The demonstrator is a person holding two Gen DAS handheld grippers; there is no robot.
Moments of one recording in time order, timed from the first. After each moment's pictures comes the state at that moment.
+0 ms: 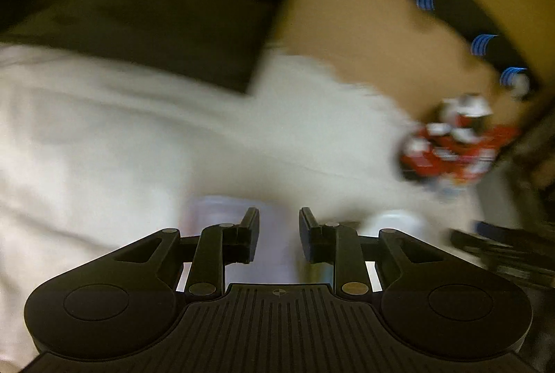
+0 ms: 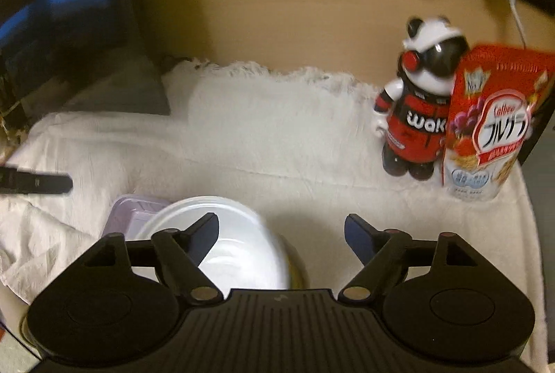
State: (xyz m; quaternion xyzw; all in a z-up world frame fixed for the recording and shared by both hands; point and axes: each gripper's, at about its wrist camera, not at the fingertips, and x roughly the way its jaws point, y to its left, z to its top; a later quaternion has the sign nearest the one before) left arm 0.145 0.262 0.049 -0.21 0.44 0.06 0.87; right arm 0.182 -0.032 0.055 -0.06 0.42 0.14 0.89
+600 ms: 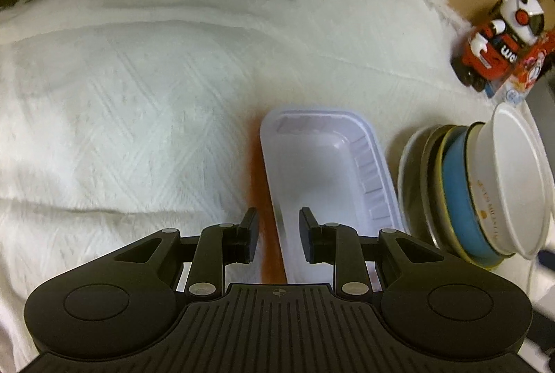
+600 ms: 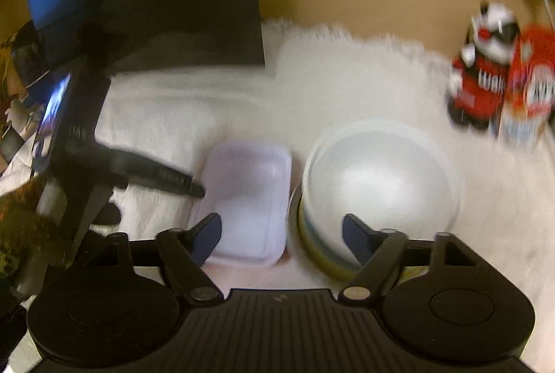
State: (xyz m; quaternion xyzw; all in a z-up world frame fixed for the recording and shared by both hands) left arm 0.162 0.287 -0.049 -0.14 0.54 0.02 0.83; right arm 0.081 0.085 0.015 -0.04 0.46 0.14 0.88
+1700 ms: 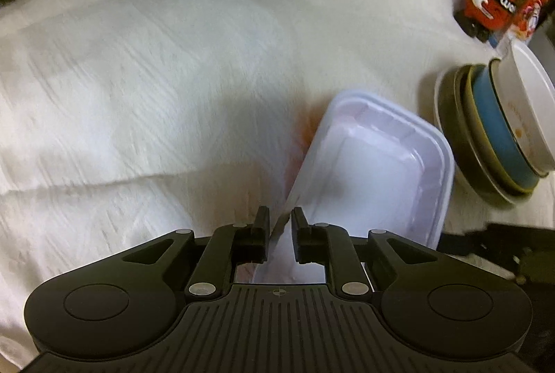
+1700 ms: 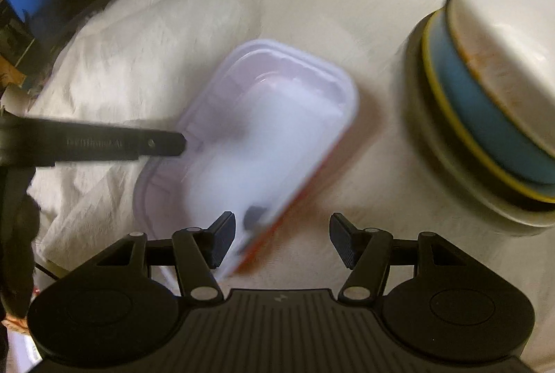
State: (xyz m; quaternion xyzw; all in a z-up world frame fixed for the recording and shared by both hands) left arm 0.121 0.320 -0.070 -0.10 0.57 -0.02 0.81; right arm 0.119 0.146 -0.105 0.03 0.58 0.17 0.80
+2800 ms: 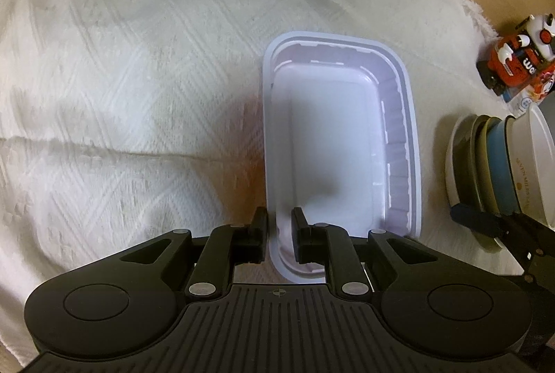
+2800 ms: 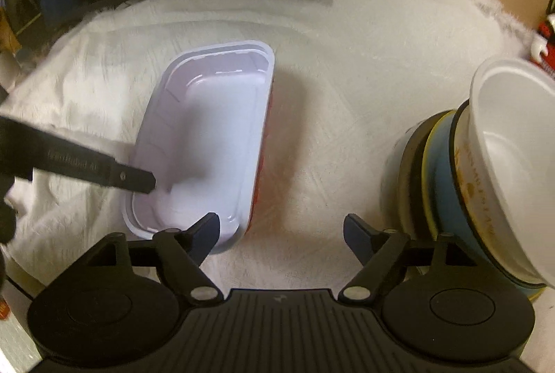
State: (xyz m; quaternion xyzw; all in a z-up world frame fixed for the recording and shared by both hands) left arm 0.113 0.356 -0.070 -0.19 0.56 0.03 0.81; right arm 0.121 0.159 -0.074 -0.10 0.49 0.17 0.85
